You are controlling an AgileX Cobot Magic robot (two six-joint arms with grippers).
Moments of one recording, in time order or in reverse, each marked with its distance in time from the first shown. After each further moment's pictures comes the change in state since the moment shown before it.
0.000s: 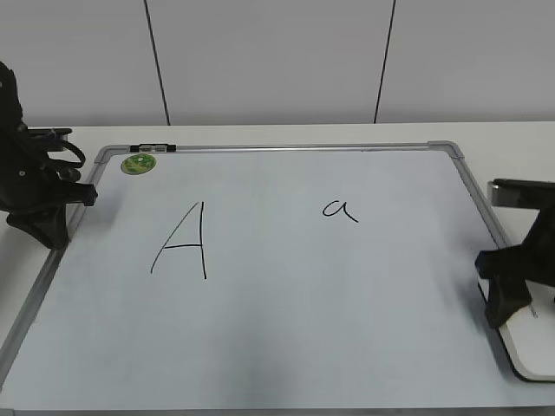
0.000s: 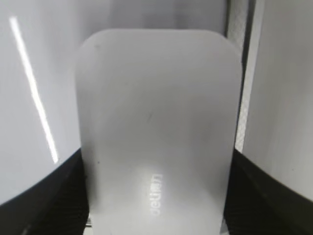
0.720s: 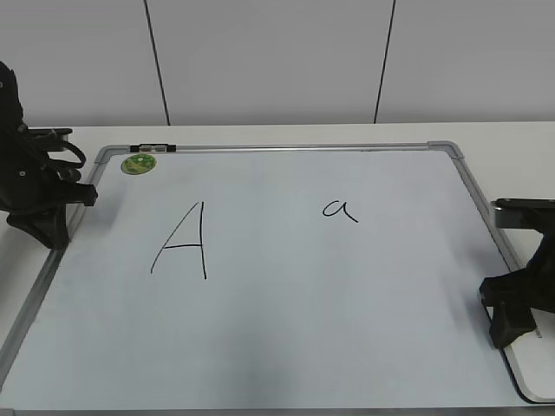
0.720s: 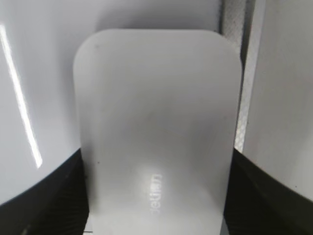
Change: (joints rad) left arm -0.001 0.000 0.000 0.002 0.000 0.000; right arm 0.000 -0.009 0.134 -0.044 -0.173 -0.002
